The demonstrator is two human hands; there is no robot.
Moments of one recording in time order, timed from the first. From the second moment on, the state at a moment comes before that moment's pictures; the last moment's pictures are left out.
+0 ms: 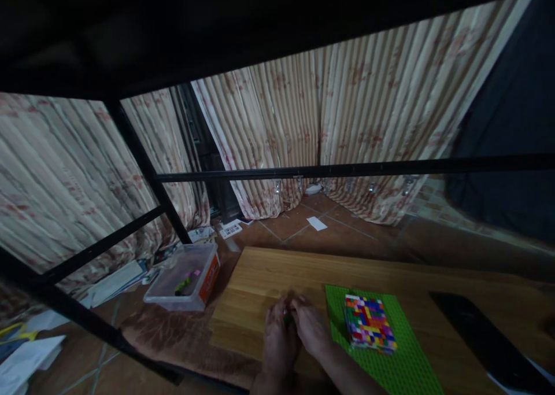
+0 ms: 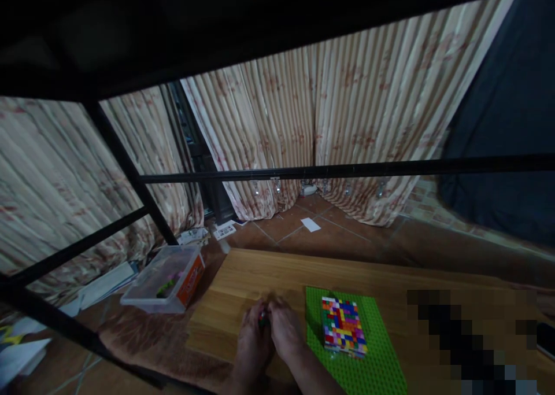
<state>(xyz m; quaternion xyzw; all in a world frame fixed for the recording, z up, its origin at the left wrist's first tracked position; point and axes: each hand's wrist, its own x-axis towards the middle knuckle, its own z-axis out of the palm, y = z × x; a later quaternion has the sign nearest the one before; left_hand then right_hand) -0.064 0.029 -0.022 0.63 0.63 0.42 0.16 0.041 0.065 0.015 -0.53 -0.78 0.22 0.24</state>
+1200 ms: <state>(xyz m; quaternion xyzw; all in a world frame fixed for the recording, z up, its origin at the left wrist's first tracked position) -0.046 0.034 -0.018 0.70 0.62 0.34 0.04 0.185 0.047 0.044 -0.63 -0.65 0.18 0.38</state>
